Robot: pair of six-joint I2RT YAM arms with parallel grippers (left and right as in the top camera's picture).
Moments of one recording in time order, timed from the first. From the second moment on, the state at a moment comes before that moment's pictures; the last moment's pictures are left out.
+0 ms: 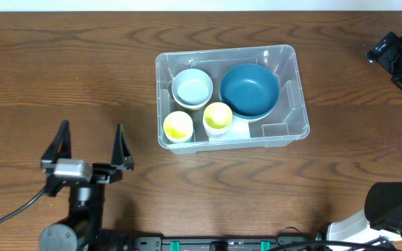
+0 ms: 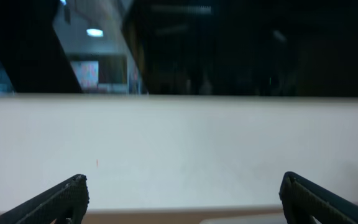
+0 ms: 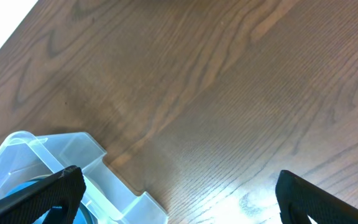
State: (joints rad) left arm -0.12 0.17 0.41 0.06 -0.02 -0.05; right arm -0.29 1.76 1.95 -1.33 0.04 0.53
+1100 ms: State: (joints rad) left arm -0.11 0.01 0.07 -0.20 0.05 -0.05; right arm -0.29 1.76 1.95 -1.33 0.04 0.53
